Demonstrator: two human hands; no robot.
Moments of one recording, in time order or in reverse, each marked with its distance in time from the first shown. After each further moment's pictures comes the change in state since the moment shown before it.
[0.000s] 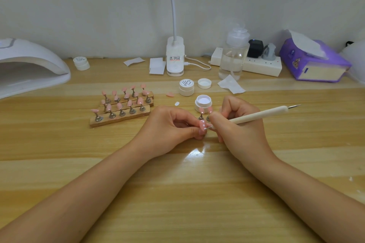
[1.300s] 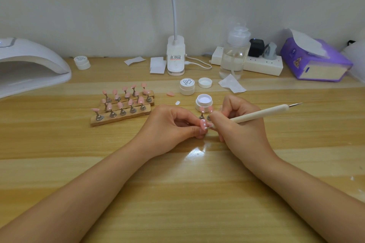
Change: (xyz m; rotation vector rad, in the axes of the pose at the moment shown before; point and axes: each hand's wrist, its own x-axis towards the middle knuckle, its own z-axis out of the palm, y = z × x) left_hand 0.001 0.000 0.001 0.015 -0.005 -0.001; right_hand 0.000 0.000 0.001 0.006 -0.012 -0.012
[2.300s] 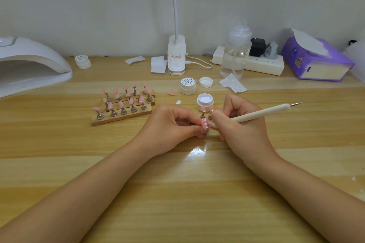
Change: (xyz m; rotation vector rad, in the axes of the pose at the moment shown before) left_hand 0.000 0.000 0.000 0.001 -0.004 0.025; right_hand 0.001 0.001 0.000 -0.065 0.027 0.009
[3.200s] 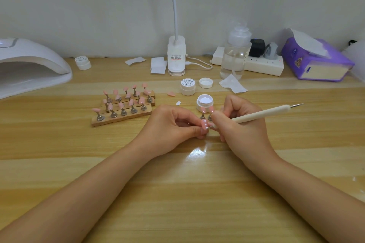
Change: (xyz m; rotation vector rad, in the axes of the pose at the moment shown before) left_hand 0.000 -0.001 0.000 -0.002 0.006 -0.011; right_hand 0.000 0.000 0.000 0.051 -0.009 0.003
